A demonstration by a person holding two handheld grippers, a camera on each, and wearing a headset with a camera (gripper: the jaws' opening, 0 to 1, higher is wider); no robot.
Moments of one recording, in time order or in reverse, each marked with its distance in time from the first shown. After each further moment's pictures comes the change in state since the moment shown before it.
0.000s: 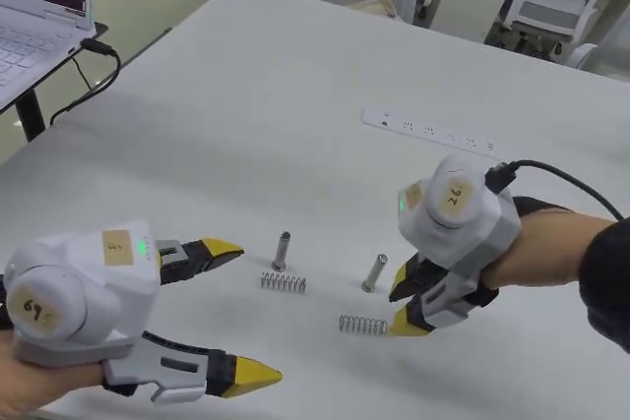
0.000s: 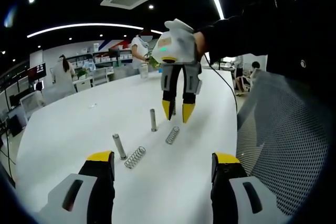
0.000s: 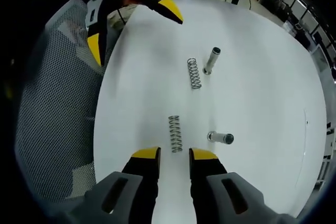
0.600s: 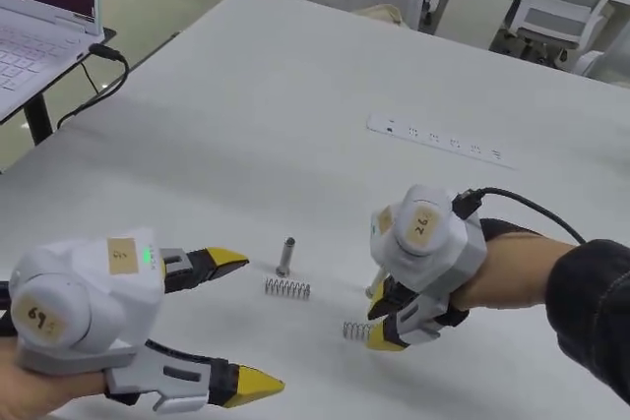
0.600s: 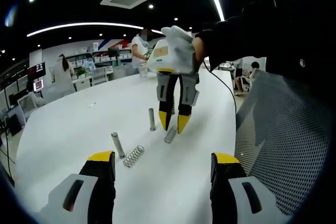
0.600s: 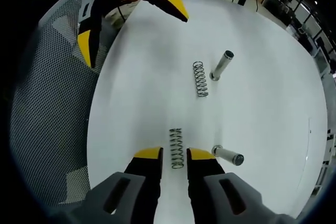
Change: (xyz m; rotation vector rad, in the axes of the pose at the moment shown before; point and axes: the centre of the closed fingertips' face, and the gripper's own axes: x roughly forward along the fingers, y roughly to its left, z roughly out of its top) left arm -0.002 -0.002 -0.002 -0.006 0.005 -0.007; right arm 0.021 -0.001 0.009 -0.029 0.003 -0.002
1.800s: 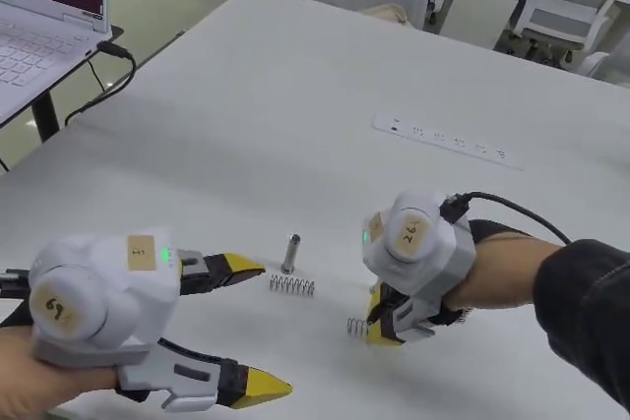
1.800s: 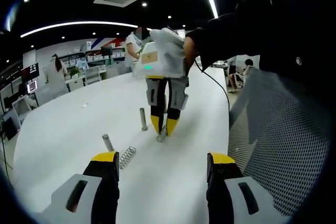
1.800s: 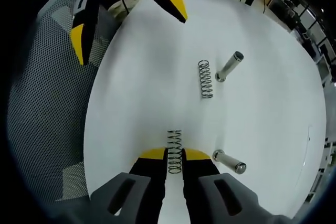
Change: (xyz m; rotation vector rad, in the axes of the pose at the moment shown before) left arm 0.005 -0.013 0.005 0.032 0.023 -0.068; right arm 0.002 0.002 0.003 -0.052 0.036 -0.002
